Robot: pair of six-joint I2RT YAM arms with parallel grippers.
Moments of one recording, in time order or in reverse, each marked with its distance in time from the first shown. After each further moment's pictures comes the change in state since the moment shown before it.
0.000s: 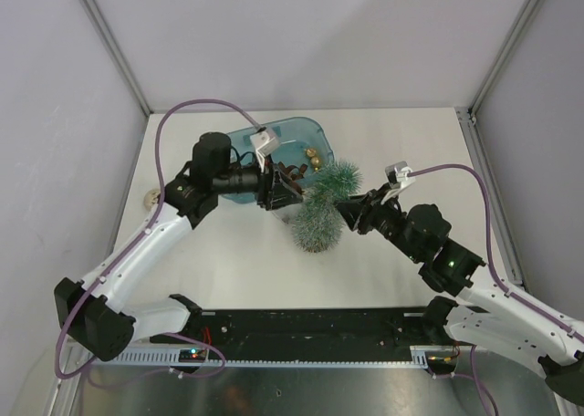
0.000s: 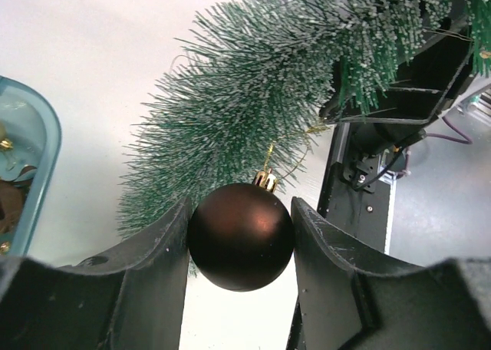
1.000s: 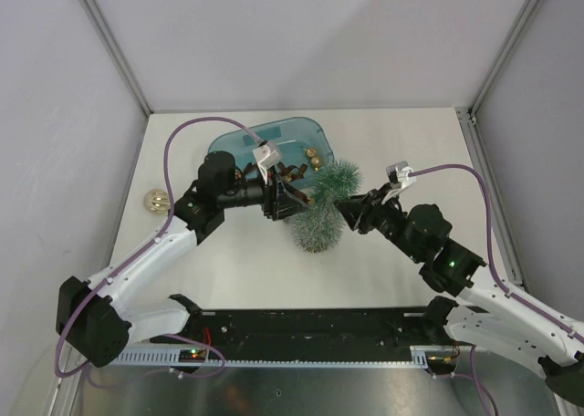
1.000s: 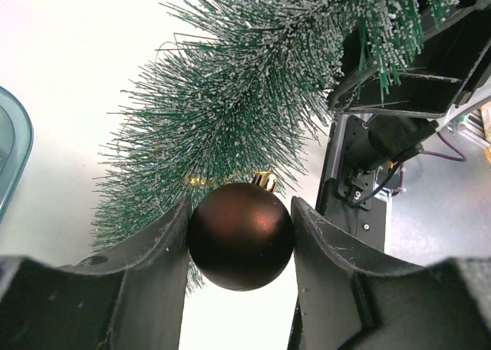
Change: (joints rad) left arm -0.051 -0.035 -0.211 0.279 -0.033 -0.124; right arm -0.005 -0.004 0.000 -0.001 0.000 0.000
